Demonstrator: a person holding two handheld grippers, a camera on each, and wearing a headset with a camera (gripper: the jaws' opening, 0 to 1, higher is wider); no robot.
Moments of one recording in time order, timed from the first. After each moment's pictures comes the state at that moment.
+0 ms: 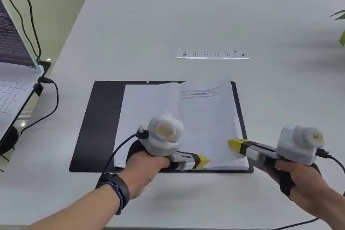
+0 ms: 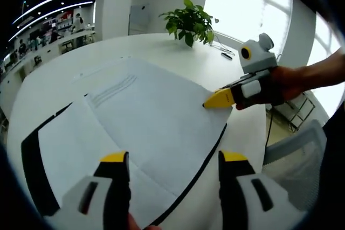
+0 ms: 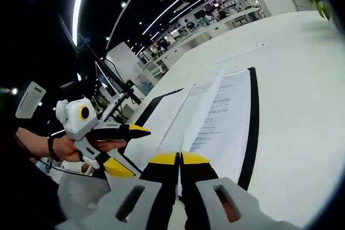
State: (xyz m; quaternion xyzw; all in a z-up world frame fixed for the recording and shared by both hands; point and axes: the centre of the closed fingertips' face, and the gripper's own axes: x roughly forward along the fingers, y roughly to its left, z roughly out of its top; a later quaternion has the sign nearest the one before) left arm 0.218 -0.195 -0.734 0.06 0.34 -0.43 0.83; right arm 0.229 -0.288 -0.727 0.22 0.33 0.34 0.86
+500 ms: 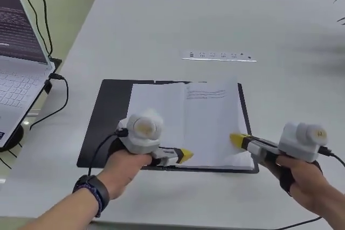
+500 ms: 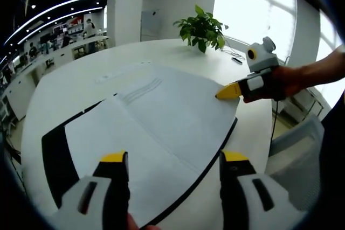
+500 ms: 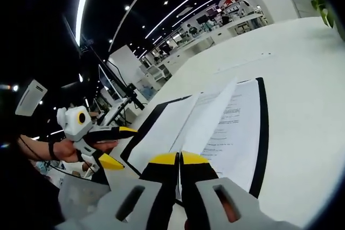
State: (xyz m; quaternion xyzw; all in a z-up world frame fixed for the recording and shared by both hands) left arm 0.222 -0.132 -0.712 0.07 0.32 -0.39 0.86; right arm 0.235 -0.271 -0.707 0.21 0.31 0.35 0.86
